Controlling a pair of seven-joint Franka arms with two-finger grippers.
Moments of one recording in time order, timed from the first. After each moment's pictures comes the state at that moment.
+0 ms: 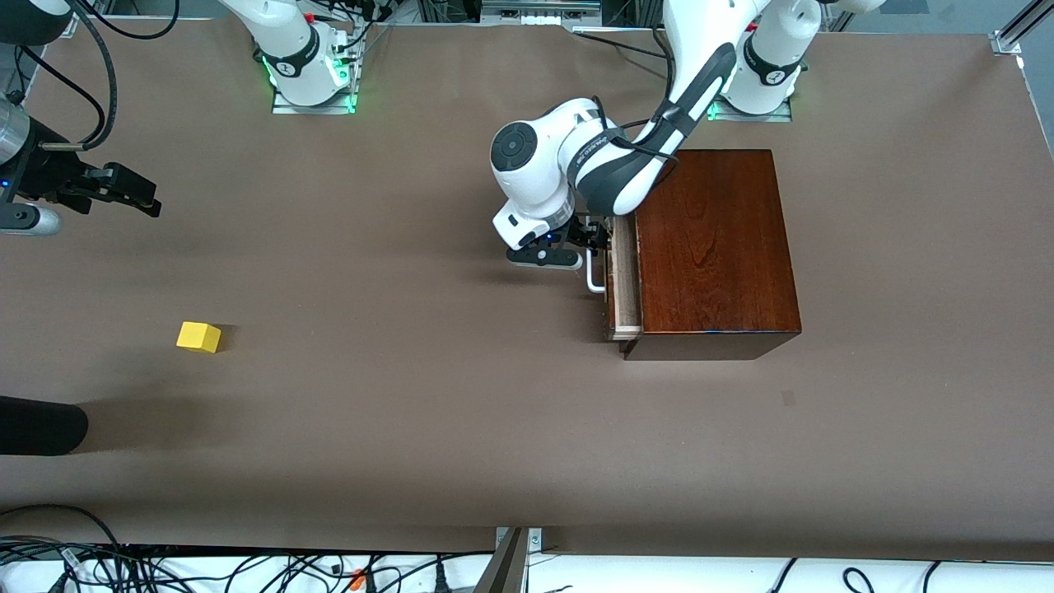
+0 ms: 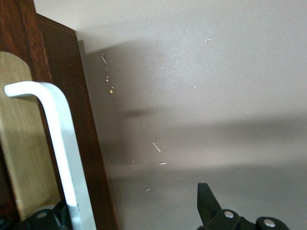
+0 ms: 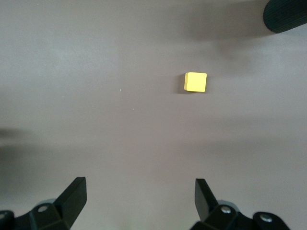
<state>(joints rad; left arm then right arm) -0.60 0.63 -0.27 -1.57 0.35 1.95 -0.86 0.03 0.02 -0.02 -1.64 -0.01 1.61 0.04</state>
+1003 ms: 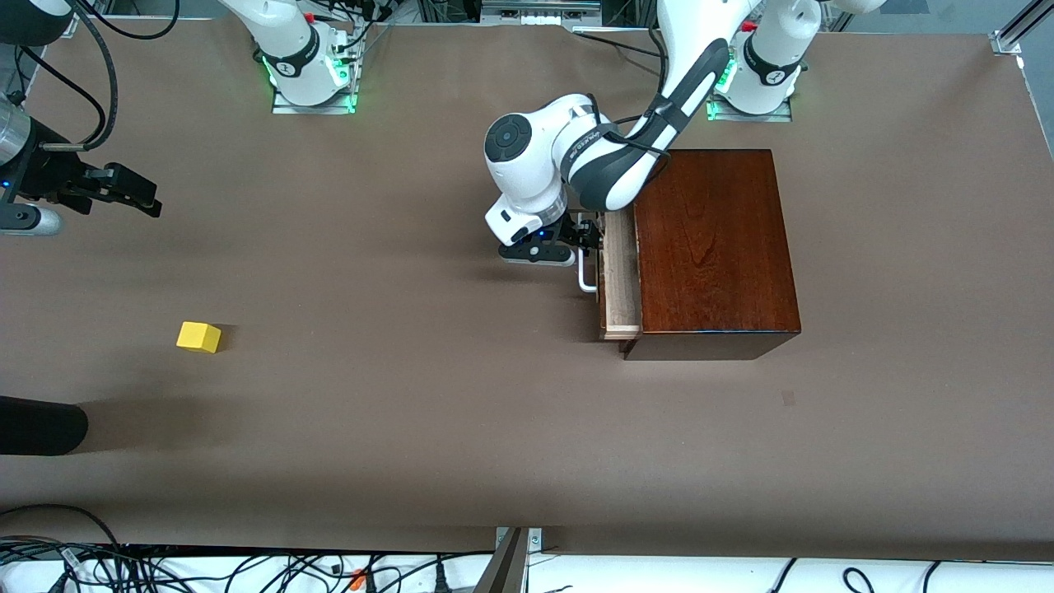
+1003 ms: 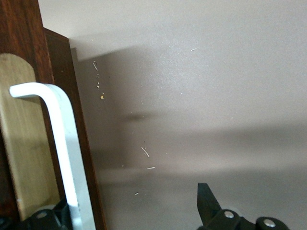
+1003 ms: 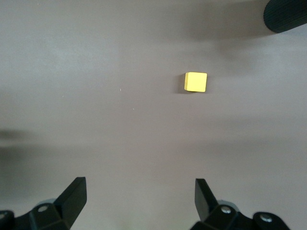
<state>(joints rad) -0.63 0.63 -0.25 -1.56 0.35 1.98 -0.87 0.03 0.02 -0.02 -1.64 -0.01 1.61 0.04</state>
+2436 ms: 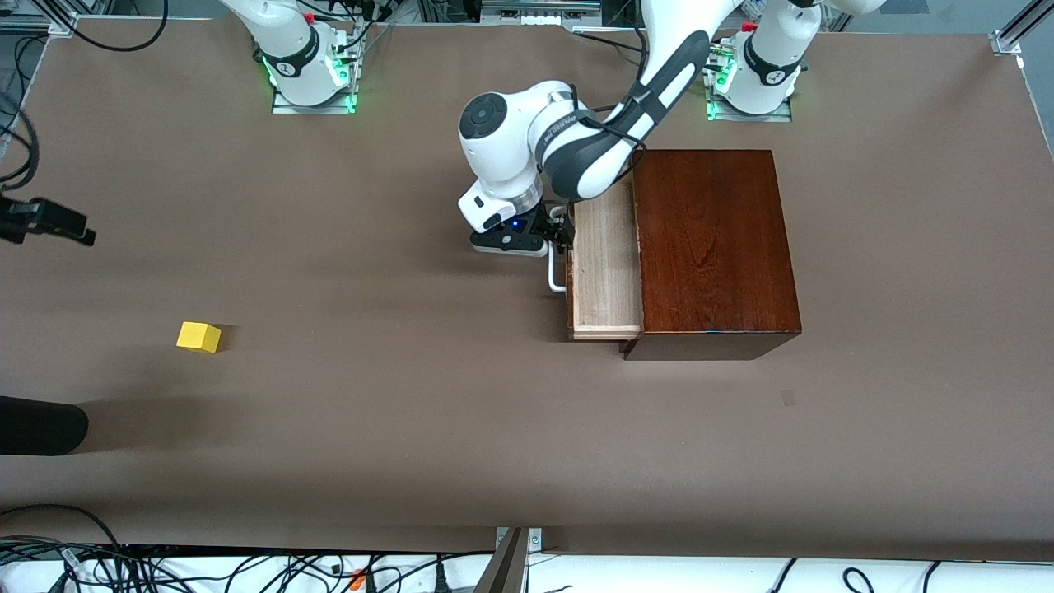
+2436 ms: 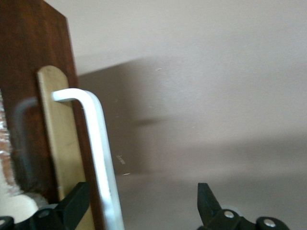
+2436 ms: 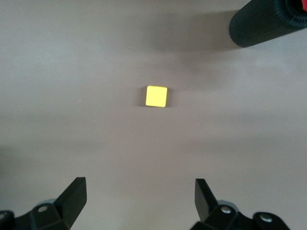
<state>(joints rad) -0.67 0.67 -0.28 -1.44 0.41 1.93 -0.90 -0.02 0.20 -0.17 -1.50 -0.01 1.64 -0.18</state>
